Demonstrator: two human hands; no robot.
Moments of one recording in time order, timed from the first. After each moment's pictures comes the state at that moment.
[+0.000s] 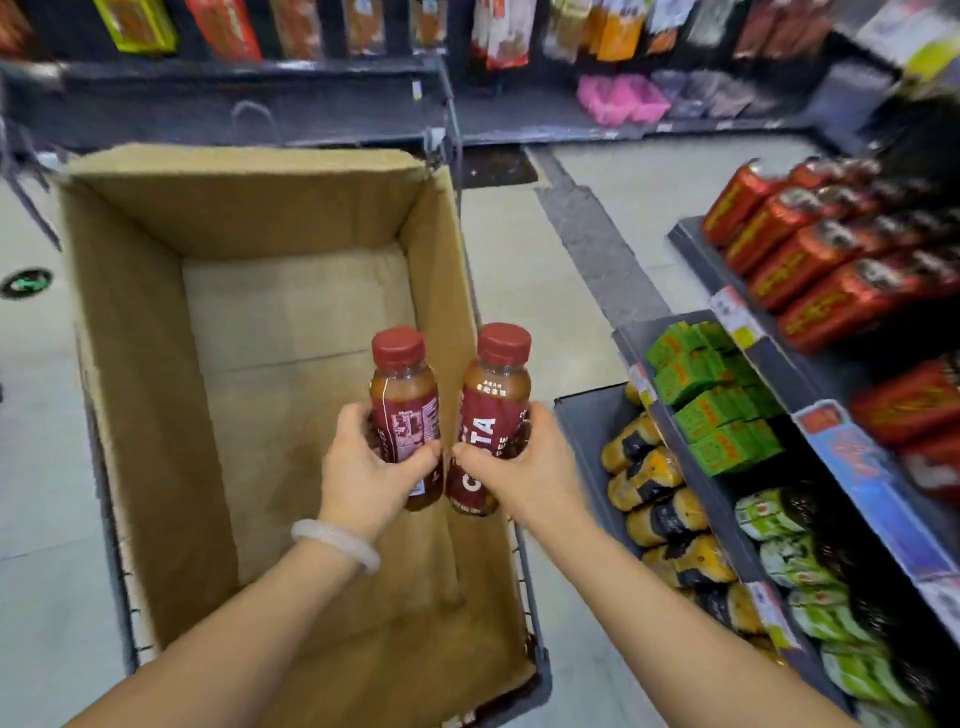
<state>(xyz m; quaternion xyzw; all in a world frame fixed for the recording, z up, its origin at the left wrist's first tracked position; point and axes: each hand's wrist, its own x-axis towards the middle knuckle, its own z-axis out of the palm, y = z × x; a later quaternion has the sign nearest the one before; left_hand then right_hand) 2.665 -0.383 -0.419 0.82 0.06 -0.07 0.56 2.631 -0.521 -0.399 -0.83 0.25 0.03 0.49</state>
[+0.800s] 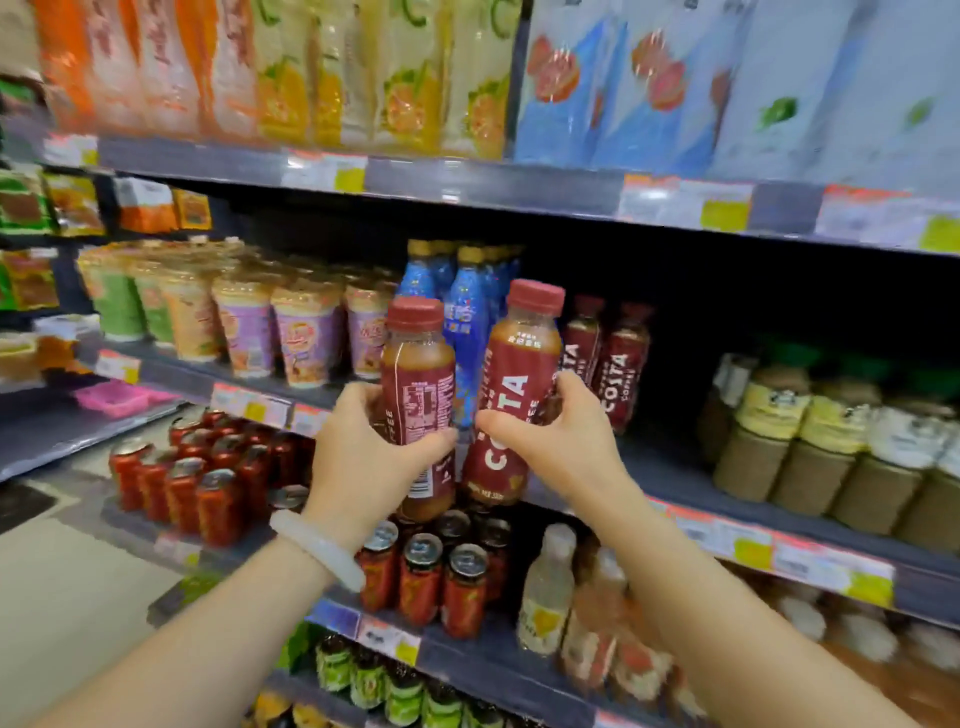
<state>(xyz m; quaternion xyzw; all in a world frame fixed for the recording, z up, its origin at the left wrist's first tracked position) 2.376 -0.752 -0.129 0.64 -0.45 -0.10 0.62 2.226 -0.817 -0.105 -0.71 0.41 -0.44 0.36</state>
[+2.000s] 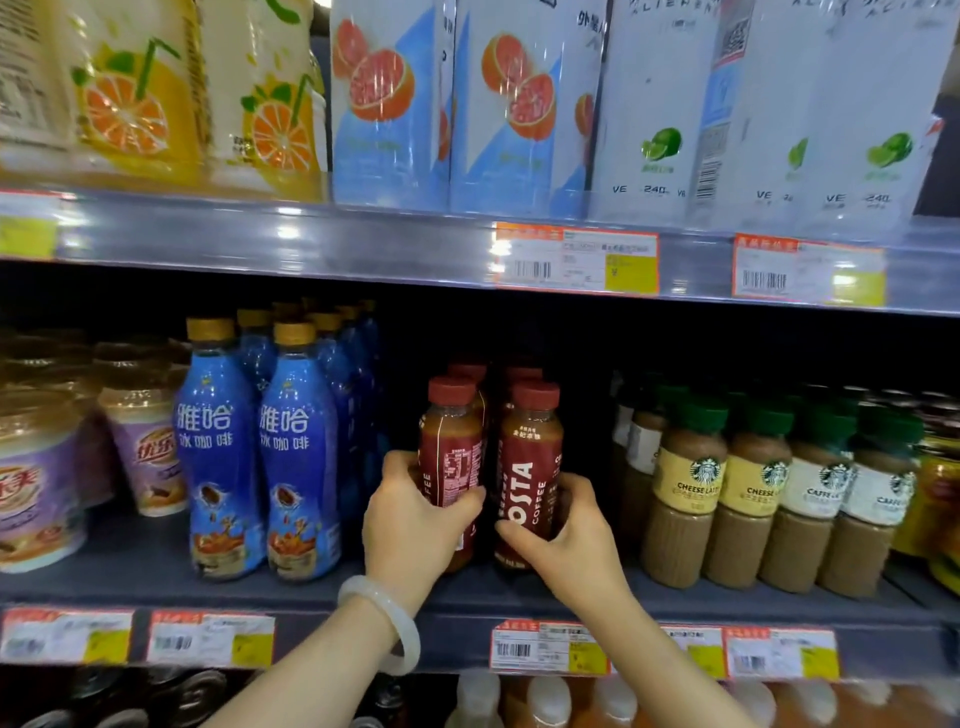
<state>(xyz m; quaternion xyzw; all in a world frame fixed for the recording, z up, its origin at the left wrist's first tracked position) 2.301 -0.943 -0.133 0.58 -0.55 -0.18 0.57 2.153 -0.948 -0.156 -0.62 0.56 -0.49 0.23</state>
